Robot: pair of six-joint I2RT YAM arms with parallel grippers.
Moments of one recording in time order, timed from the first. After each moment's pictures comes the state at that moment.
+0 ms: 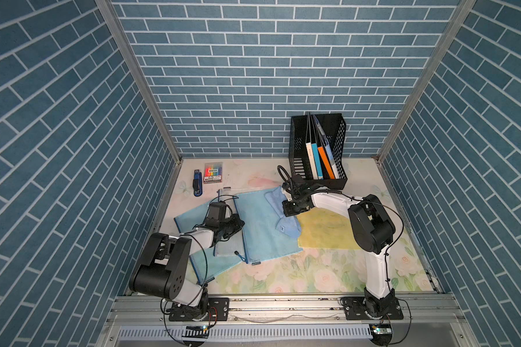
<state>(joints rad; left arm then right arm) -0.21 1.50 0.53 0.15 0.36 -0.76 0.68 2.07 1.47 -0.55 -0.22 0.26</state>
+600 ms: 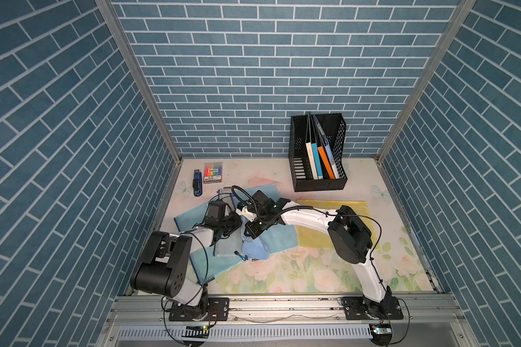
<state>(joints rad) -0.20 1.51 0.54 0.19 0.33 -0.82 0.97 2.17 1.64 -0.53 -0.41 0.18</state>
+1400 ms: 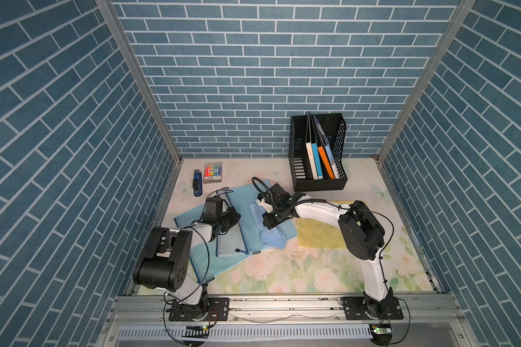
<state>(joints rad) -0.15 1.56 0.58 0.21 0.34 -0.80 0.91 2.10 1.54 -0.52 -0.32 0.18</state>
